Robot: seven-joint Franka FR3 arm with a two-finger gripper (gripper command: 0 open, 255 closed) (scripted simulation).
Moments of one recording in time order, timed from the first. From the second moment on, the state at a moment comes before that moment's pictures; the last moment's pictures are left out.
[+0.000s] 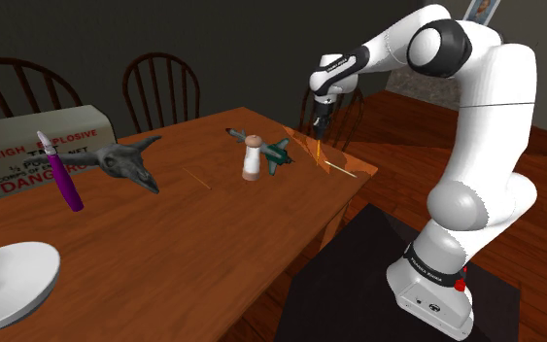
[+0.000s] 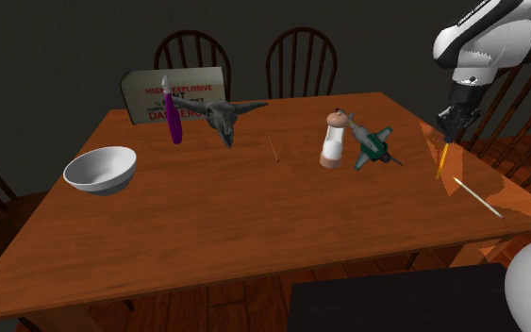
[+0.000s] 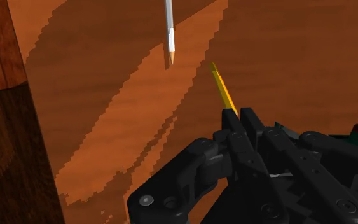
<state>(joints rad) -0.42 0.44 -0.03 -1.76 -0.08 2.14 -0.46</state>
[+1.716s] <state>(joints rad) -0.42 0.63 -0.03 -1.80 -0.08 2.37 -0.45</state>
